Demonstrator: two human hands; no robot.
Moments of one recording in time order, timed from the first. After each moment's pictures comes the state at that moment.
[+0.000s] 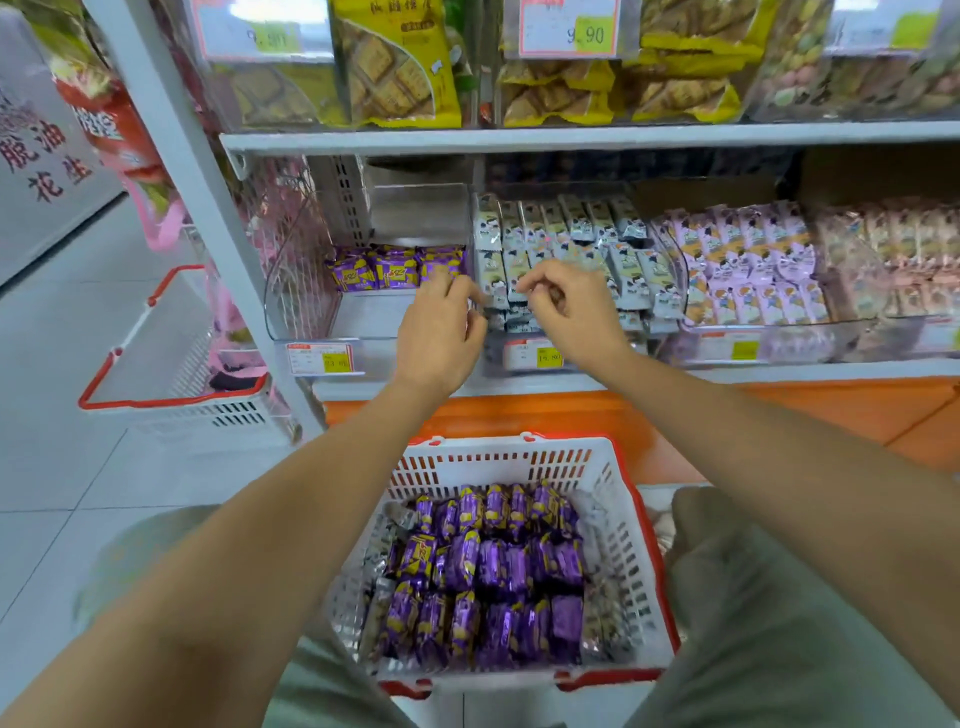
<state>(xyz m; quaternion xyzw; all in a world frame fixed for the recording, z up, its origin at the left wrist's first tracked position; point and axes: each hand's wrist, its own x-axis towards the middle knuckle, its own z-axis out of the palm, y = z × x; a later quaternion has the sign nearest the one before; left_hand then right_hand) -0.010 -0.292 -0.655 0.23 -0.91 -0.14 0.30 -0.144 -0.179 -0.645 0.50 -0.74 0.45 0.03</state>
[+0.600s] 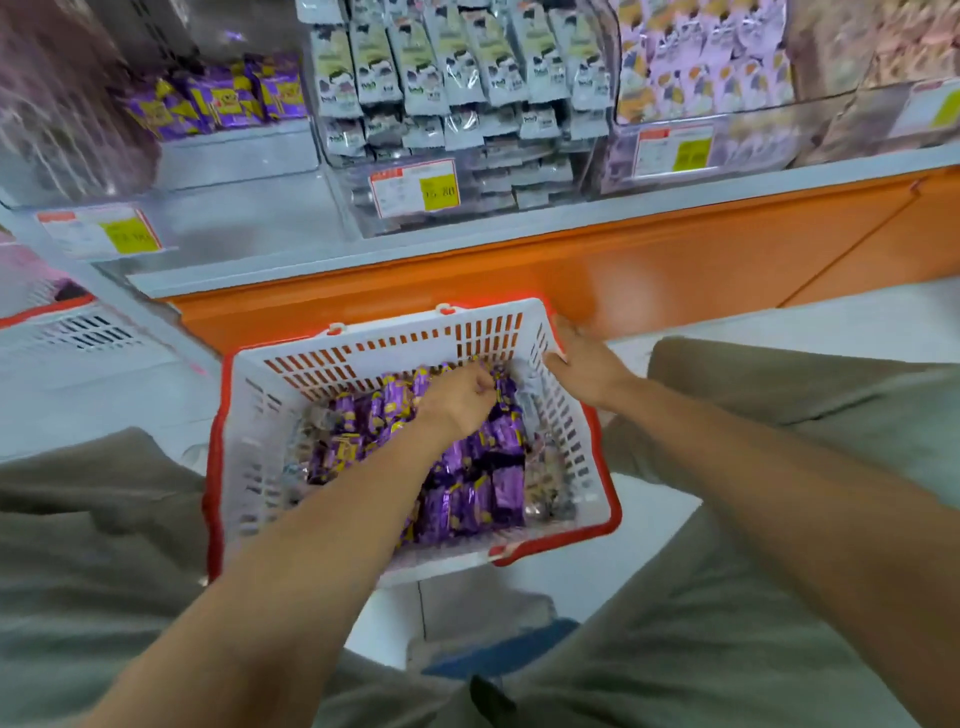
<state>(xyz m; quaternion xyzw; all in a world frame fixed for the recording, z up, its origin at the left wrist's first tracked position) -0.023 -0.172 -0.854 0.25 -0.89 -0.36 -0.15 -0.166 -0.035 -0.859 0.35 -0.88 0.16 -0.27</state>
